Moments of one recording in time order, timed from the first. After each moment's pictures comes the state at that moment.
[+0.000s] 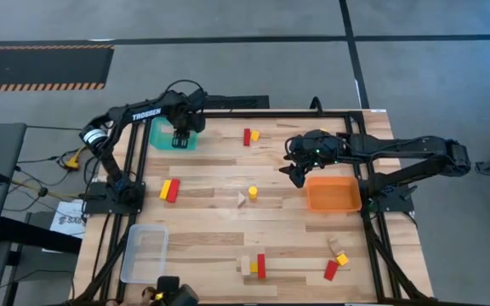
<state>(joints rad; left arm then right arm) 0.77 1.74 1.25 -1.00 -0.25 0.82 -0.14 1.17 0.94 -0.46 0.03 0.34</state>
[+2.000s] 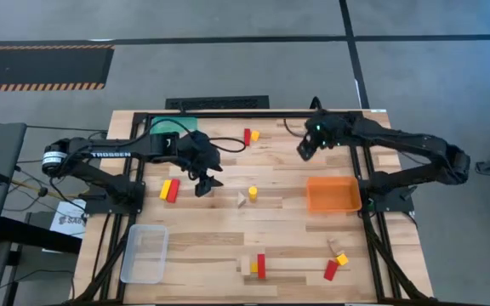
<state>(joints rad) 0.17 1.31 1.03 -0.54 0.22 -0.09 -0.48 1.18 0.94 -0.73 0.19 0.35</state>
